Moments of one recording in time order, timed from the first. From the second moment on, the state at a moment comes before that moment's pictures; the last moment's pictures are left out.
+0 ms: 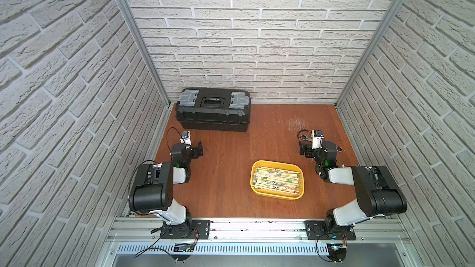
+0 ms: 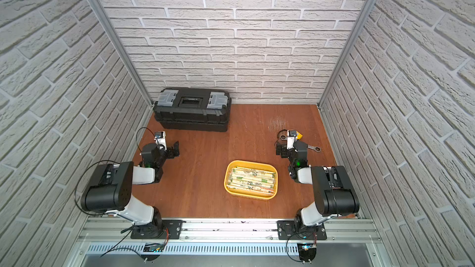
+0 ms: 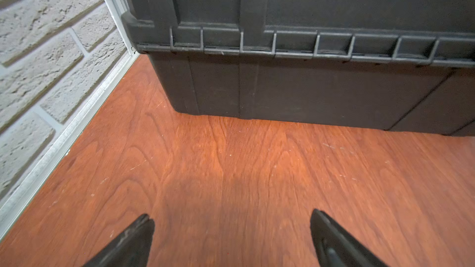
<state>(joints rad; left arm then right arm) 0.10 1.56 0.37 0.80 0.07 0.05 -0.04 1.53 0.41 0.70 -0.02 -0.04</state>
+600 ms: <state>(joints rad) 0.11 1.56 0.38 0.78 0.08 0.04 -0.04 1.53 0.41 0.70 -0.02 -0.04</state>
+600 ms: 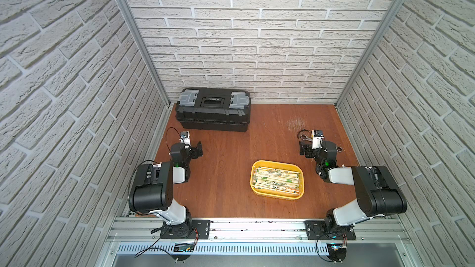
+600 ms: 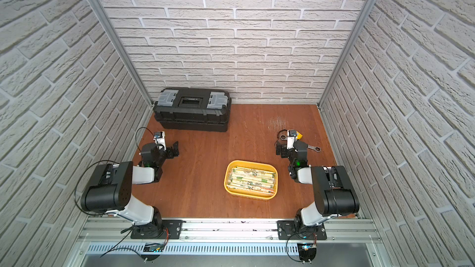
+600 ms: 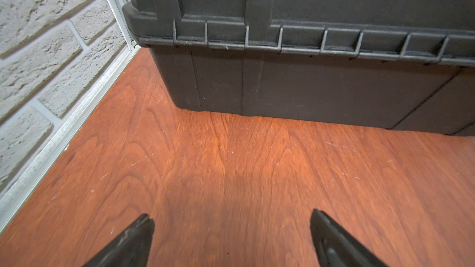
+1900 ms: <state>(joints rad) -0.35 0.91 0.77 -0.69 -0.01 -0.51 0.25 0.53 0.42 -0.92 -0.26 0.81</state>
